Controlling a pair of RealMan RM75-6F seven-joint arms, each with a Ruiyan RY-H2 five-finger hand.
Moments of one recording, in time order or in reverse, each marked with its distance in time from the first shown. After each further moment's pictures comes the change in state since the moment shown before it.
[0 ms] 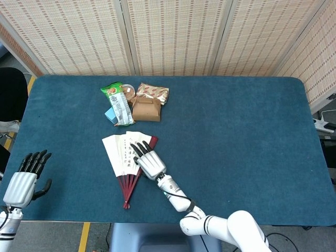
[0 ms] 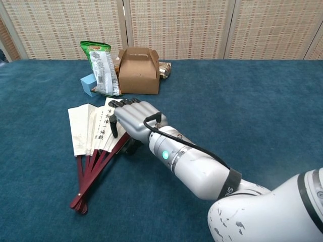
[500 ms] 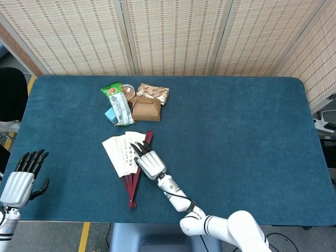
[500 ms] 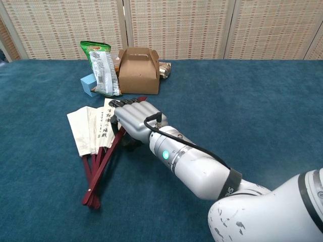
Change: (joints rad) left arm 0.003 0.018 -0.004 -0.009 -0.004 0.011 -0.010; right arm 0.071 0.000 -0.059 -0.013 0.120 0.048 -0.082
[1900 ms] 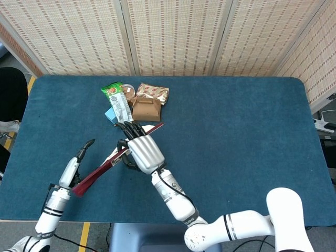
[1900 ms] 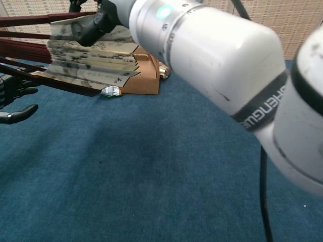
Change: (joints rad) left arm -0.200 -0.316 -0.083 0.080 -0.014 -0.161 -0.684; right arm -0.065 0.401 0.351 -1.045 0.230 0.221 -0.270
